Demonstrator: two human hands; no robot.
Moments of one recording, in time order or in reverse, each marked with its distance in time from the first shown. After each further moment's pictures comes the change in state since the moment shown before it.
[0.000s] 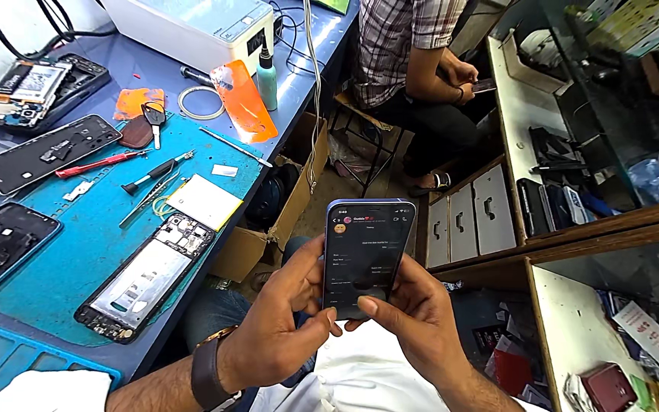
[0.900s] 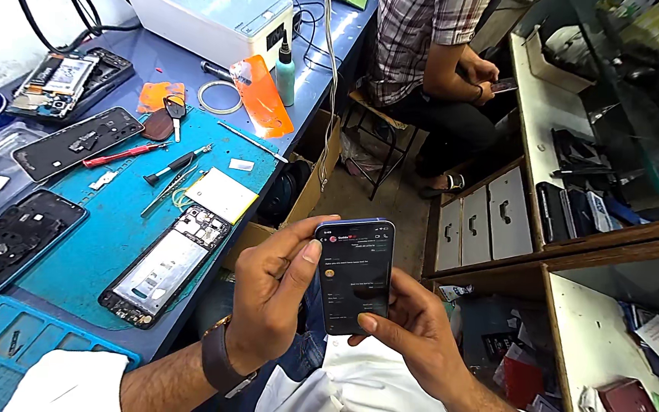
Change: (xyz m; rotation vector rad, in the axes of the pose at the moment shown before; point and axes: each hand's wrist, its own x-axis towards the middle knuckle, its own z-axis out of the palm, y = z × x) left_hand 0.008 0.015 -0.008 0.360 0.387 0.241; right_hand -0.010 0.012 0.005 -0.001 -0.069 0.103
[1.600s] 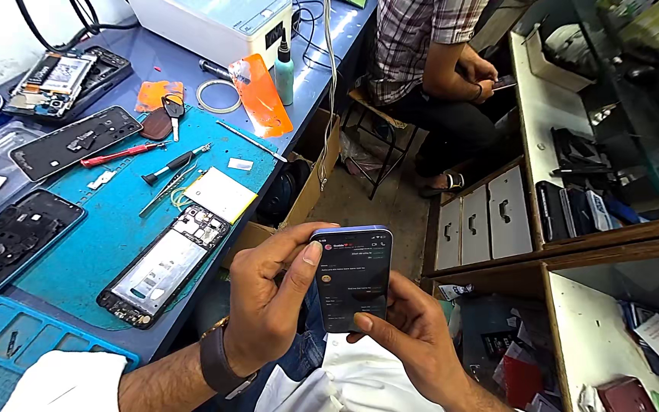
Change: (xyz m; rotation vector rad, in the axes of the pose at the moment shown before) left_hand -0.001 0.001 0.001 0.062 0.033 0.061; right_hand -0.001 0.001 0.003 -0.085 0.013 -0.028
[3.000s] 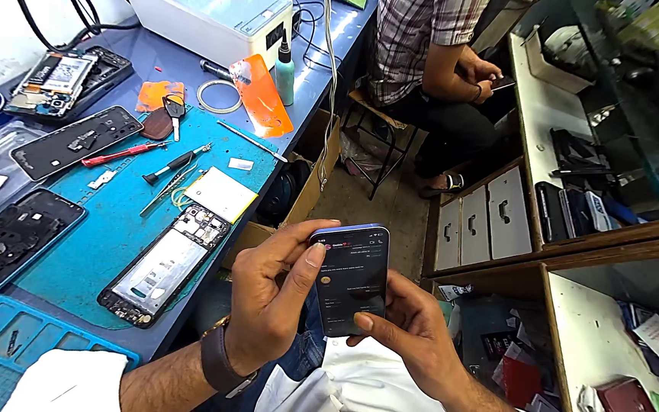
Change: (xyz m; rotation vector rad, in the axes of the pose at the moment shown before) left_hand 0.000 0.000 0.000 -0.014 -0.018 -0.025; right_hand 0.001 -0.001 -0.001 0.056 -0.021 0.043
